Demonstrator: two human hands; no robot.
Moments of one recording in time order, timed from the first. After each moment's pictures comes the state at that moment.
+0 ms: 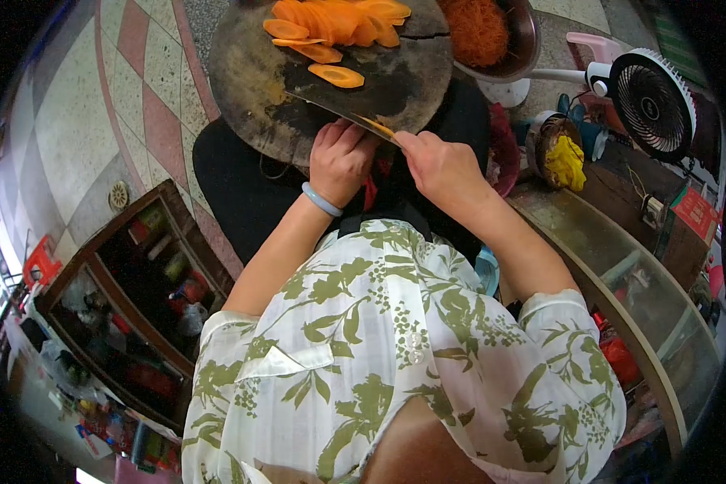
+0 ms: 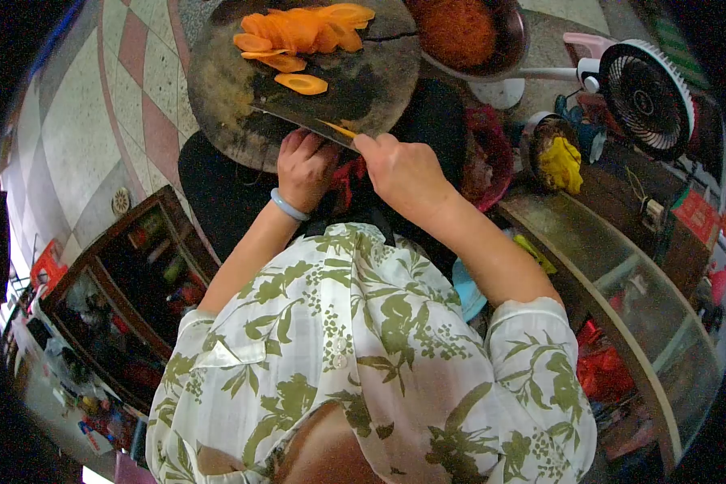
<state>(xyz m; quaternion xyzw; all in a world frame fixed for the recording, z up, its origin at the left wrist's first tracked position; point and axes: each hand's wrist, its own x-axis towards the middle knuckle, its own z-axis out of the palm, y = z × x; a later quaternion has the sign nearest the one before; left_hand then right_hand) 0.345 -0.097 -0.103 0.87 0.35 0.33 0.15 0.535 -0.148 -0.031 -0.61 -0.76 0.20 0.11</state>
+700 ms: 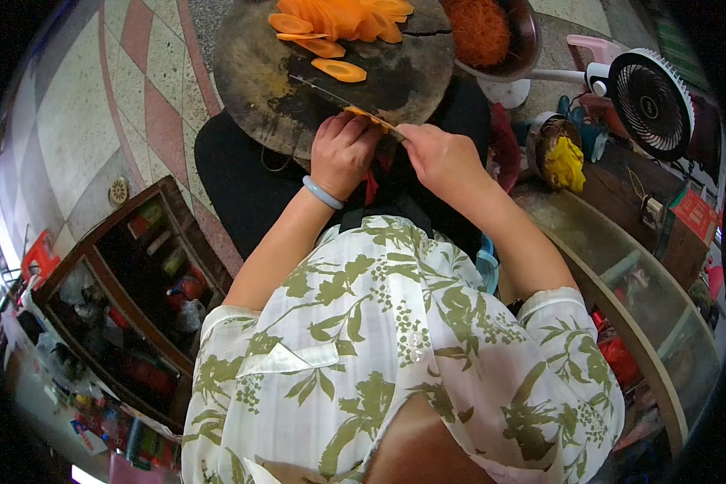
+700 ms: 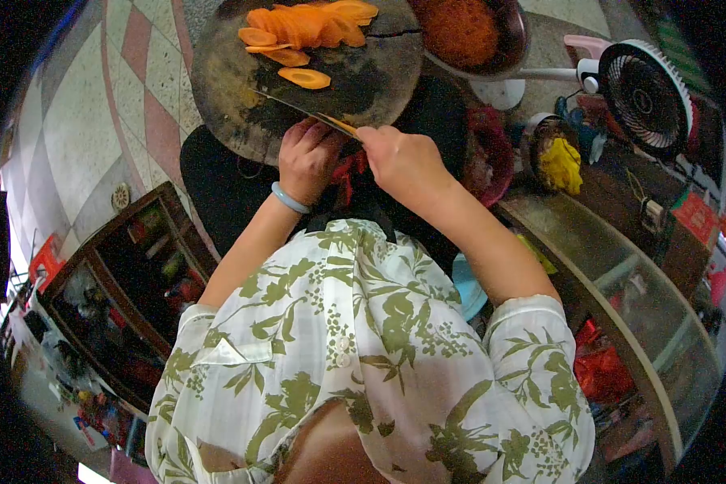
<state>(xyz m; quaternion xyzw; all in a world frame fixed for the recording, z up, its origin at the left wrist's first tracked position) 0.344 -0.100 -0.109 0.87 0.35 0.33 0.14 0.536 -0.147 -0.038 -0.61 -0.75 0.21 0.15</state>
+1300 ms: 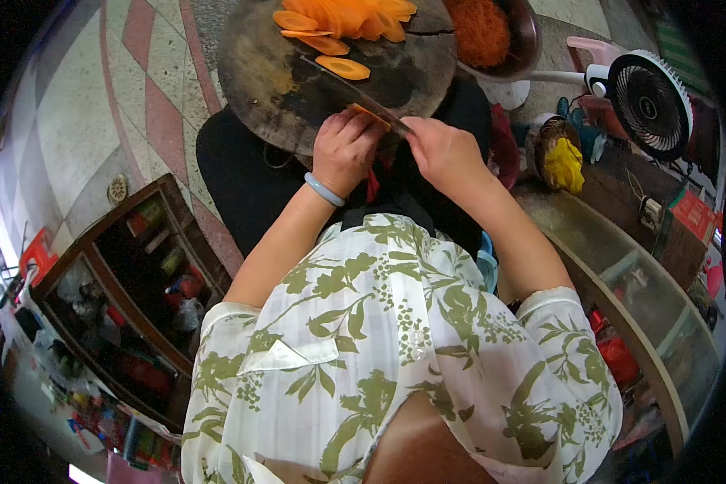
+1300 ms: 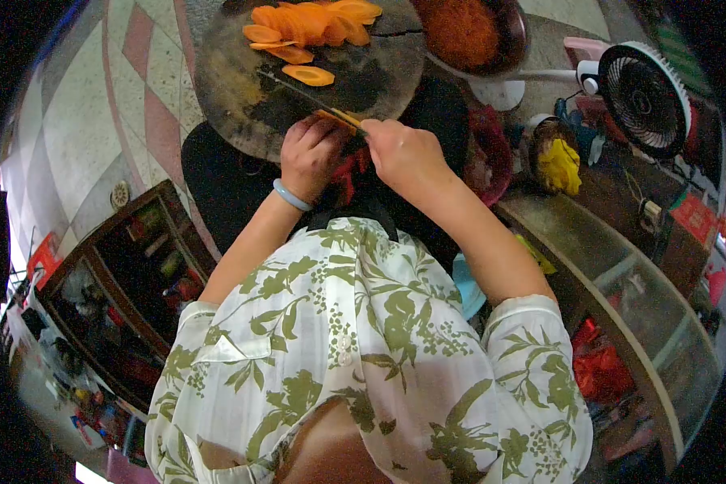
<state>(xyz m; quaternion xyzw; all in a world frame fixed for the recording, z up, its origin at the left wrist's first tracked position) 0.342 -0.097 -0.112 0.86 0.33 0.36 0.15 0.533 -0.144 -0.039 -0.63 -0.72 0.23 0.16</state>
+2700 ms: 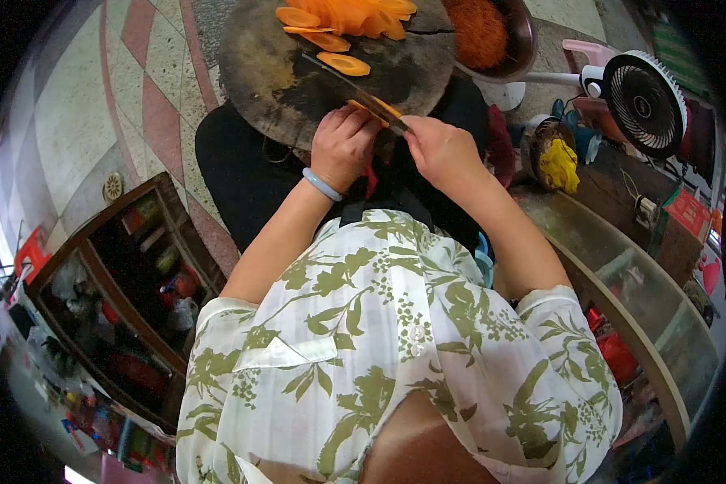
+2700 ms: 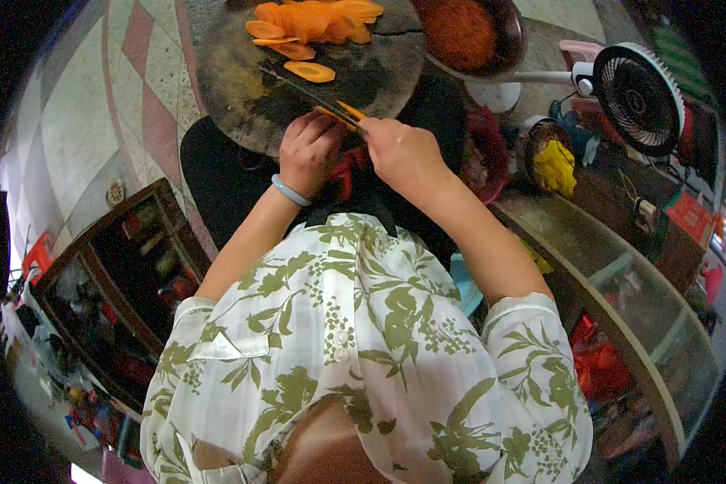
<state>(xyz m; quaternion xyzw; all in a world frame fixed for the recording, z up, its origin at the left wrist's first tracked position) 0.338 -0.101 -0.117 0.86 0.34 0.34 0.16 0.528 -0.144 -0.029 -0.66 -0.69 0.27 0.10</state>
